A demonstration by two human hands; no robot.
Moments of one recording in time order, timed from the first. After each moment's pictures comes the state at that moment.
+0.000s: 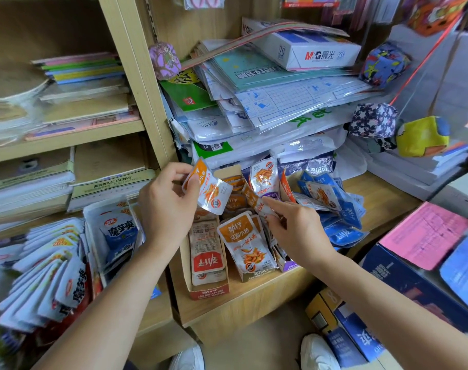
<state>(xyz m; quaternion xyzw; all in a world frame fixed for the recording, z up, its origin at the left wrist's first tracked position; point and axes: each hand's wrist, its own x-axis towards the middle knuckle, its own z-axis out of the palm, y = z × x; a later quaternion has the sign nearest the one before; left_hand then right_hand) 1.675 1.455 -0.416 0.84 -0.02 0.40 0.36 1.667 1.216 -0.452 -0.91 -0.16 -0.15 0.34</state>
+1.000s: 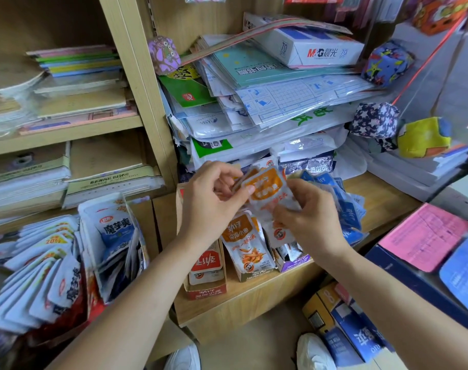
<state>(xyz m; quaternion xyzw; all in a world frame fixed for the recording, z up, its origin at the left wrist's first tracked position) 1.679 1.405 -0.416 0.81 -0.16 0.29 0.49 1.664 1.211 -0.422 -0.78 -0.10 -0.09 0.61</state>
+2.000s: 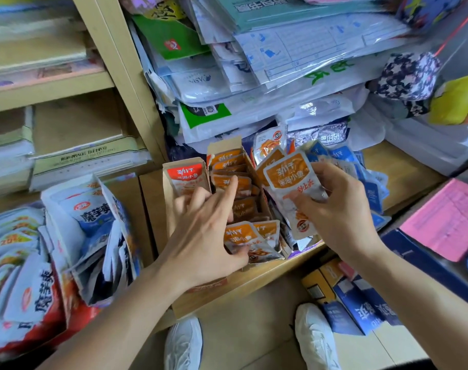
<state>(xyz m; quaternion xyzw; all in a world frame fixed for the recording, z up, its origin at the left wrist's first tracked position) 1.654 1.427 -0.463 0.97 -0.18 0.07 0.17 1.675 1.194 -0.440 -0.85 -0.03 -0.09 0.52</state>
